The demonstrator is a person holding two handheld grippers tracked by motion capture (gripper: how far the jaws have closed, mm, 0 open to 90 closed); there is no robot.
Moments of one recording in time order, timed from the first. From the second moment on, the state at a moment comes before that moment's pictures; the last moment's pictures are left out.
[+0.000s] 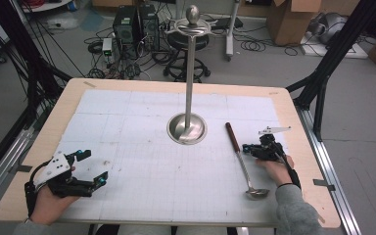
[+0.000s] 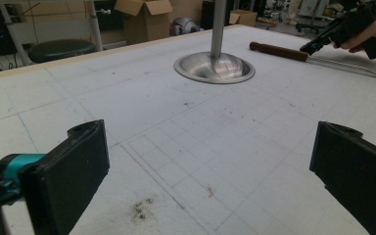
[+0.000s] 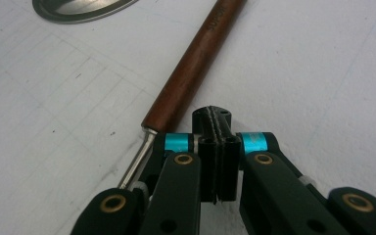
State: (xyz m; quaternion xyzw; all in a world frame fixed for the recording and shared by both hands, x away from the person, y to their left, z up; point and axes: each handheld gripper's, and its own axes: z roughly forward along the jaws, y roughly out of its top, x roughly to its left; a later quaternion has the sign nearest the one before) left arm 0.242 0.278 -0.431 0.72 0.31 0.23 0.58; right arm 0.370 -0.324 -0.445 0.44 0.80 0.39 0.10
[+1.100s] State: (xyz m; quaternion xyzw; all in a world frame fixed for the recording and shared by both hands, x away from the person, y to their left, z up) left arm 0.236 0.283 -0.431 0.72 0.32 0.24 0.57; right arm 0.379 -0.279 -0.444 0.38 0.84 0.39 0.06
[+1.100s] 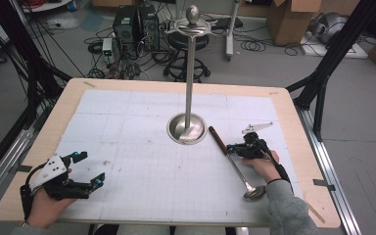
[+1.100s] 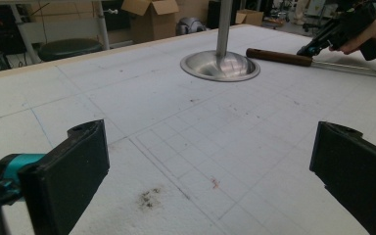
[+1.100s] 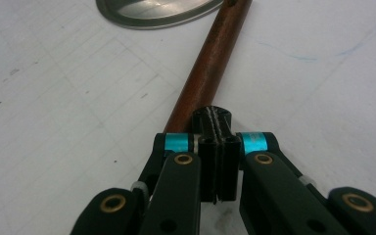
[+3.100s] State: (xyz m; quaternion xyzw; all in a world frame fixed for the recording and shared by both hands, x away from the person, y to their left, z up) left arm 0.238 0.281 -0.431 0.72 0.32 0.23 0.57; right arm 0.353 -0.230 -0.431 0.24 0.91 0.32 -0.02
